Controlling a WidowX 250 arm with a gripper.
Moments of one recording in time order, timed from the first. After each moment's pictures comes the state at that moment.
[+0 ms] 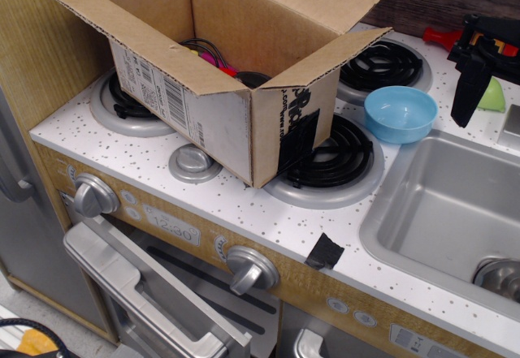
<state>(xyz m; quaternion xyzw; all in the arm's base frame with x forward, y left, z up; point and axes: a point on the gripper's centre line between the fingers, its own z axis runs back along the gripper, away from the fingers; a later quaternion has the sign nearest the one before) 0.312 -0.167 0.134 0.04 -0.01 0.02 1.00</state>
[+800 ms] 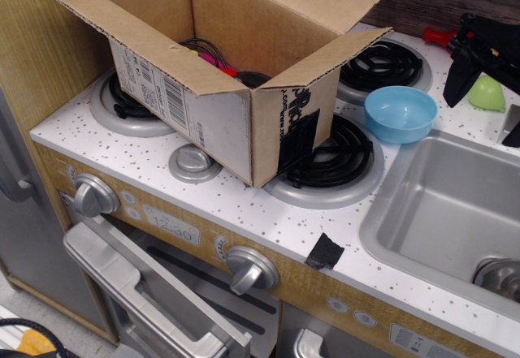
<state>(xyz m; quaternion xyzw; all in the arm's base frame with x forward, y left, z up) 0.367 -0.154 0.102 0.10 -0.12 -0.13 0.98</state>
